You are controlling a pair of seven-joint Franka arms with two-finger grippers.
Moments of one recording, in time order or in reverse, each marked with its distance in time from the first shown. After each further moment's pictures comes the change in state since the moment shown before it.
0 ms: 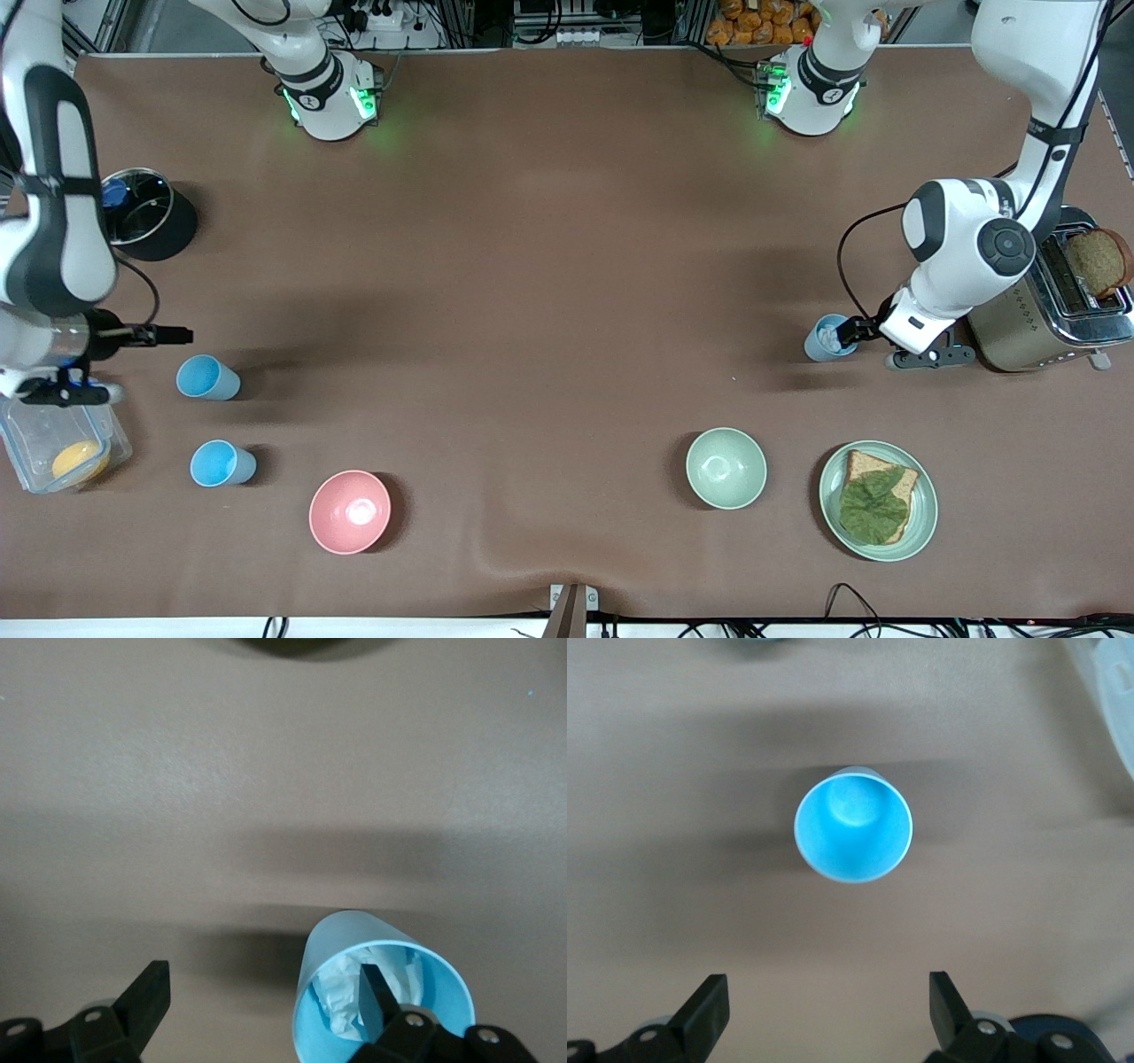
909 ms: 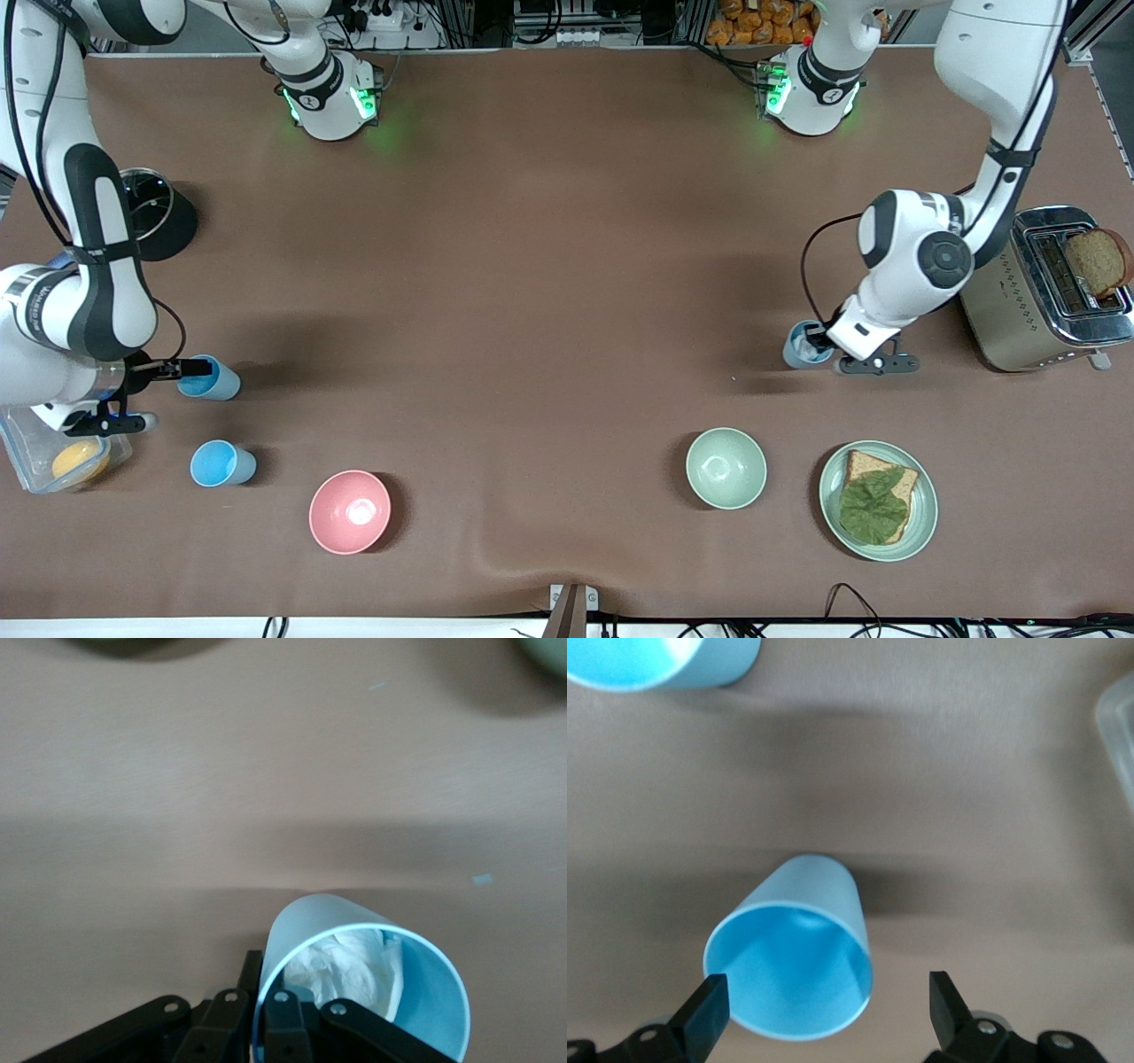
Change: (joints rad) left arm -0.145 0.049 -0.028 0.066 0.000 0.000 -0.141; right arm -0.029 0.163 0.001 0.042 0.000 0.209 -0.129
